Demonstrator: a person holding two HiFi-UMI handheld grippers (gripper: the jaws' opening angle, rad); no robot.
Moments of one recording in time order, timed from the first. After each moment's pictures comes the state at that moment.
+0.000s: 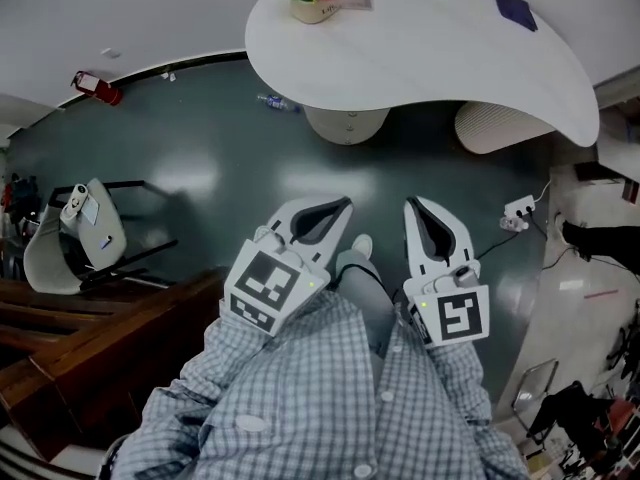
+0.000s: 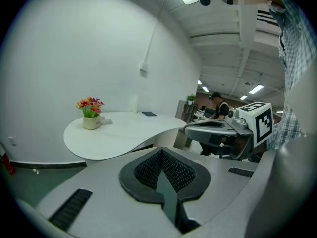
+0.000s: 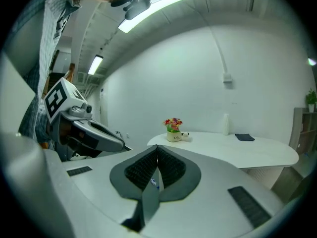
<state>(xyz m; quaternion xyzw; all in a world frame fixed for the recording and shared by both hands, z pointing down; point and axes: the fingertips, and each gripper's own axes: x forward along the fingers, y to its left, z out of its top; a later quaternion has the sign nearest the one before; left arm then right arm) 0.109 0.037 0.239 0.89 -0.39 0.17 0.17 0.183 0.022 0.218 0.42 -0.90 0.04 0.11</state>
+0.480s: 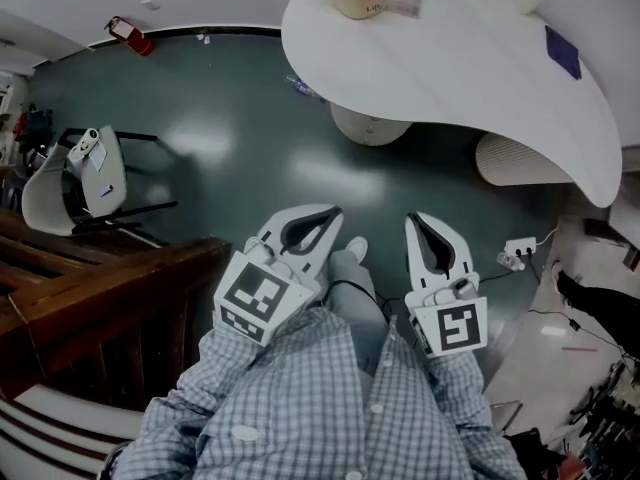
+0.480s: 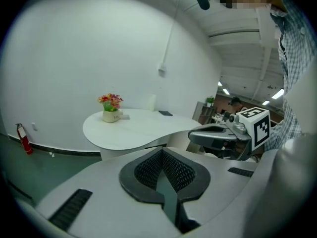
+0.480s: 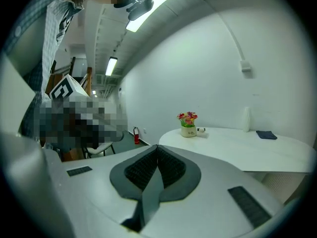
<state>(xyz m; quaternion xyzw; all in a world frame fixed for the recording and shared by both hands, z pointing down) 0.099 0.027 0.252 0.83 -0.49 0.16 0.21 0.186 -0.003 0.245 0.31 -0.94 0.05 0.13</state>
